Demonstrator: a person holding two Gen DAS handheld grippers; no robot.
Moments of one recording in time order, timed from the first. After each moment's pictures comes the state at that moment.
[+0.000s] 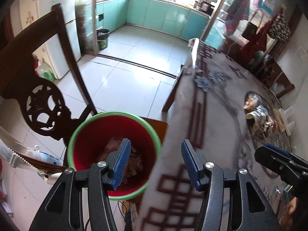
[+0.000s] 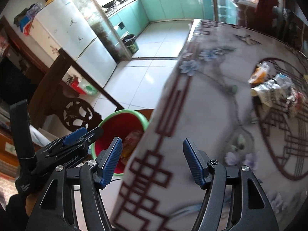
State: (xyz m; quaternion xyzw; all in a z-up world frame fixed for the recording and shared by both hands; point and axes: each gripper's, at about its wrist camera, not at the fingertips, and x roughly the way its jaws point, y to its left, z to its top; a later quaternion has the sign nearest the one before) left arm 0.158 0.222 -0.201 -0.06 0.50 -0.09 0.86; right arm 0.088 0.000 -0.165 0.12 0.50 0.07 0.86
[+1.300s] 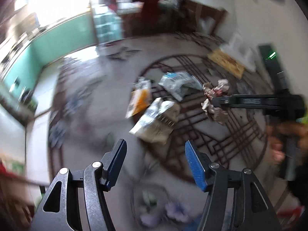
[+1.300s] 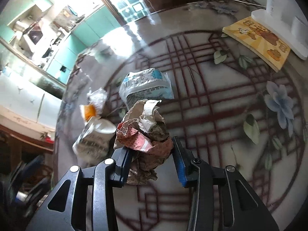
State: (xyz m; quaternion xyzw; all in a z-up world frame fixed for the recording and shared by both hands) left arm 0.205 -0.145 -0.200 0.19 0.46 -0.36 0.79; right arm 0.099 -0.357 -0.229 0.27 0.48 -0.08 0.83
